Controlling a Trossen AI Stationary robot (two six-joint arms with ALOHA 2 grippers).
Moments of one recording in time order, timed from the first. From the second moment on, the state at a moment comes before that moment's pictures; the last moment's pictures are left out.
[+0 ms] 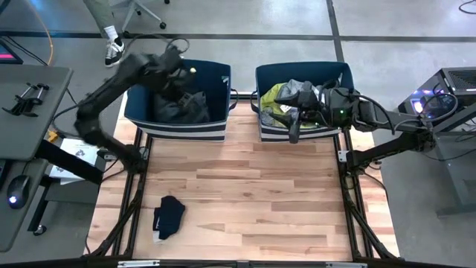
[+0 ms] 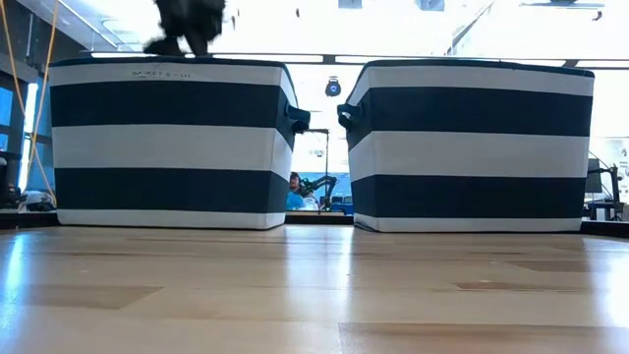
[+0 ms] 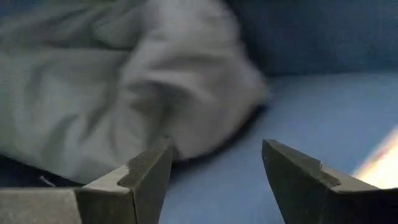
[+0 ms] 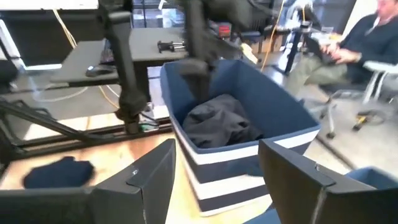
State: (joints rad) left arm 0.73 1.50 1.70 -1.51 0.13 -0.23; right arm -0.04 1.16 1.39 -0.45 0.29 0.02
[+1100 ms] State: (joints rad) left arm -0.68 1.46 0.87 -0.83 0.26 -1.97; right arm -0.22 1.25 1.39 -0.48 0.07 -0.27
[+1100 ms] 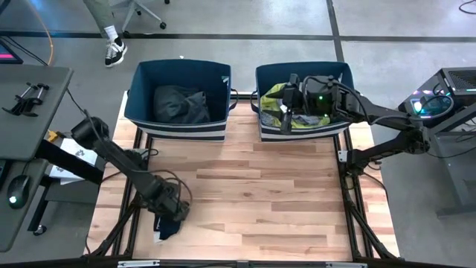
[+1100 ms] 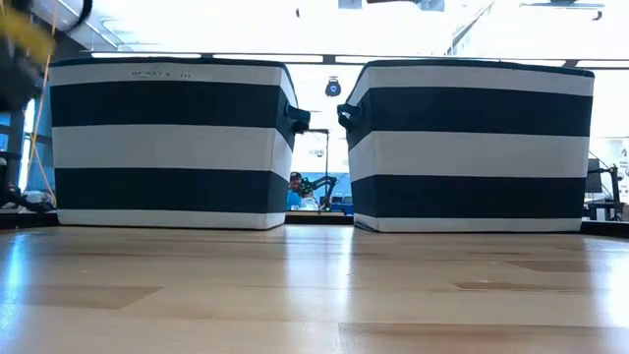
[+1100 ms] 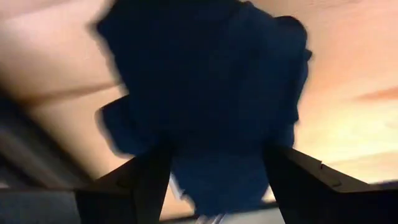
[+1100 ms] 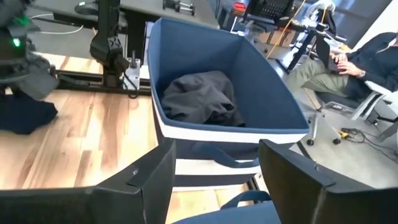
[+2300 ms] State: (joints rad) left arm 0.39 1.07 1.49 -0.98 -0.39 -0.25; right arm -0.23 1.11 1.39 -0.20 0.39 0.23
